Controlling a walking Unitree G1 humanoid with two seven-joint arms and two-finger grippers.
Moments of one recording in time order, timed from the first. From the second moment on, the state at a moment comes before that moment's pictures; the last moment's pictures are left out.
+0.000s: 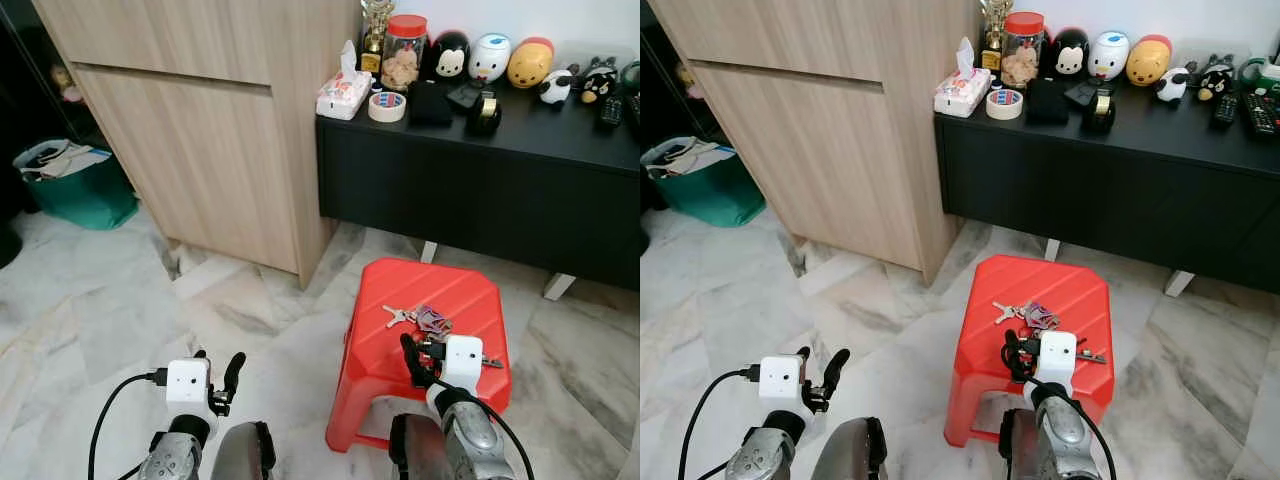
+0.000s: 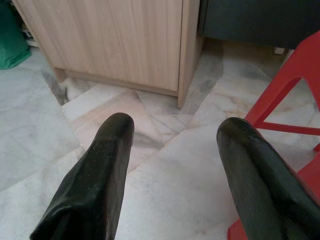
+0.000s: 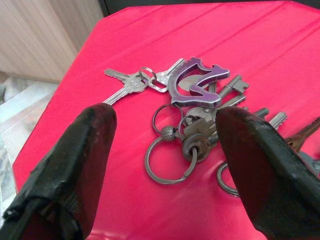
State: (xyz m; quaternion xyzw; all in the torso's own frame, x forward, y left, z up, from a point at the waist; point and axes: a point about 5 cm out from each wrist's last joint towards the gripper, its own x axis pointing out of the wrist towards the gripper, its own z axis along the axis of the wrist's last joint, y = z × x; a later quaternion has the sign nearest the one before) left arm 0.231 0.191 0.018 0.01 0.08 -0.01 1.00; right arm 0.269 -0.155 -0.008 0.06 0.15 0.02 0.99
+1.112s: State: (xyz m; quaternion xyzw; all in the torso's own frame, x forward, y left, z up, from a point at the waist) left arm 0.230 0.191 0.019 0.01 0.08 -0.02 1.00; right arm 0.269 -0.152 -0.015 0.06 0.20 0.02 0.98
